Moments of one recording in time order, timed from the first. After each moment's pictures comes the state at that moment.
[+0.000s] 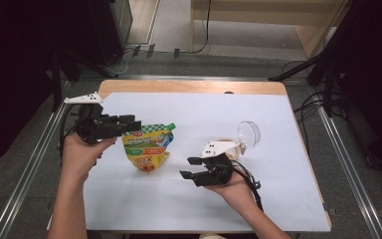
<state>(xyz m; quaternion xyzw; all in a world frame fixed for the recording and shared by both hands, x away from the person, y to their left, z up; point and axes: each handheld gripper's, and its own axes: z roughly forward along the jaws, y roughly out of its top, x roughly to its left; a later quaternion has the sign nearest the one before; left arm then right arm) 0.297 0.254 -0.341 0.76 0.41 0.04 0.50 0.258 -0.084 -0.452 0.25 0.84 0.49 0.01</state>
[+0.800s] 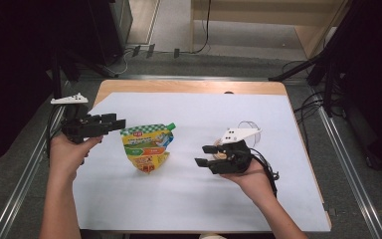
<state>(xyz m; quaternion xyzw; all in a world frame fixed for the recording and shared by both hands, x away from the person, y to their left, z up) 0.304 0.293 -0.359 0.75 0.46 0.07 0.47 0.273 -0.125 -0.419 0.27 0.83 0.50 0.01</state>
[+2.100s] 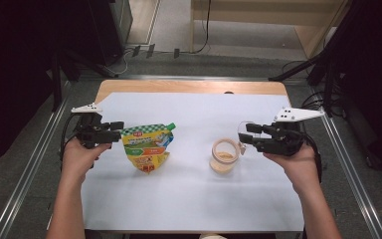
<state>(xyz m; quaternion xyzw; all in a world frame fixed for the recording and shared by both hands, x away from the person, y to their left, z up) 0.317 0.283 -0.403 0.77 0.46 0.06 0.44 0.288 -0.227 -0.369 0.33 0.79 0.52 0.08</state>
